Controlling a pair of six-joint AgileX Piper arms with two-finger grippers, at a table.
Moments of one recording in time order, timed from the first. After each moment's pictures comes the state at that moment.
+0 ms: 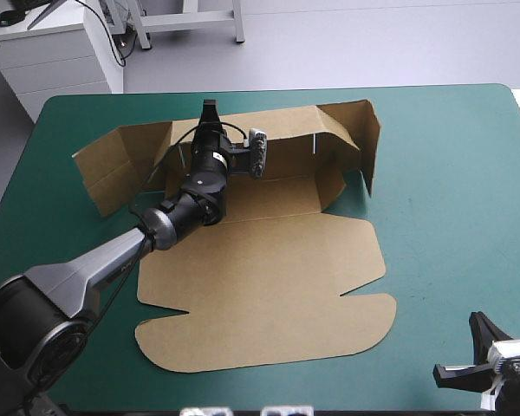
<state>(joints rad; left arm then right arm) -0.66 1.76 -1.35 1.44 0.63 -0.02 -0.08 -0.02 -0.46 0.18 0.85 -0.18</state>
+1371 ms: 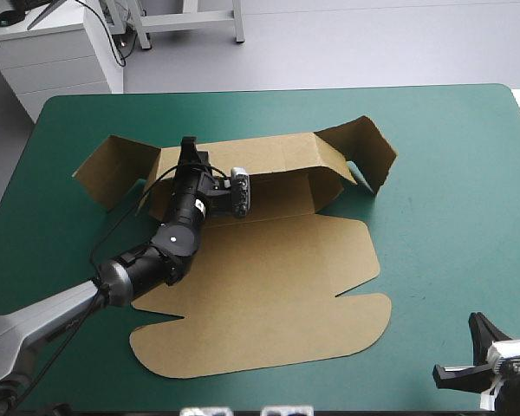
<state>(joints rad) -0.72 1.50 -0.97 1.71 0.61 -0.39 -0.08 -0.02 -0.46 0.18 0.86 -0.18</state>
